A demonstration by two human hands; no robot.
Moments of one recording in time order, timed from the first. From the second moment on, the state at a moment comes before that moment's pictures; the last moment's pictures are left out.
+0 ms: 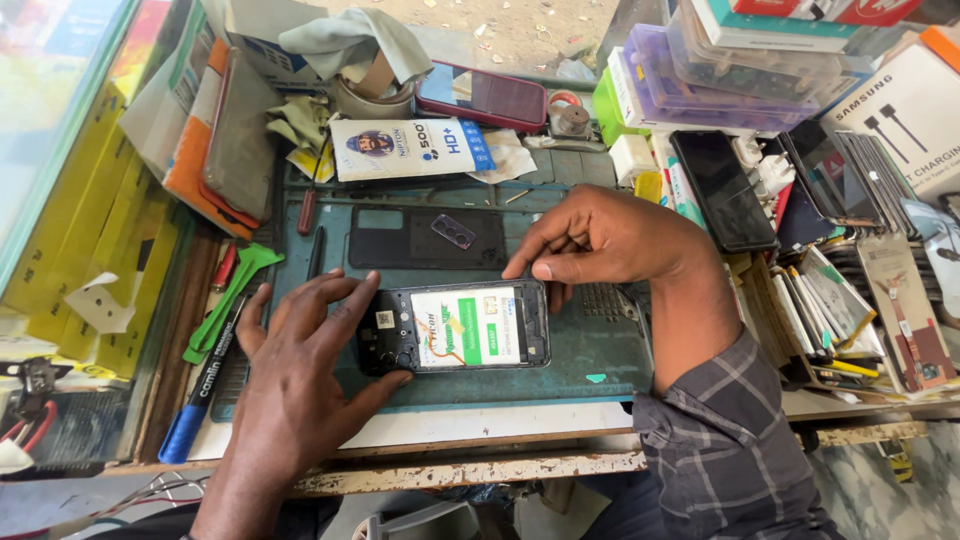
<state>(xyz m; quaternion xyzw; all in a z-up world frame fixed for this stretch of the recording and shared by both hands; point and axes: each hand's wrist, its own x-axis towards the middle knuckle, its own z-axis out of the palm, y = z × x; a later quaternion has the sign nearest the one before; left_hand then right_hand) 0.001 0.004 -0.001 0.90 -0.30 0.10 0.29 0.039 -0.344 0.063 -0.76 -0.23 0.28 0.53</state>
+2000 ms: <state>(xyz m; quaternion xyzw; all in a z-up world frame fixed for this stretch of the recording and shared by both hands) -0.002 0.014 -0.004 0.83 -0.31 0.12 0.44 0.051 -0.389 0.029 -0.75 -0.26 0.17 0.58</state>
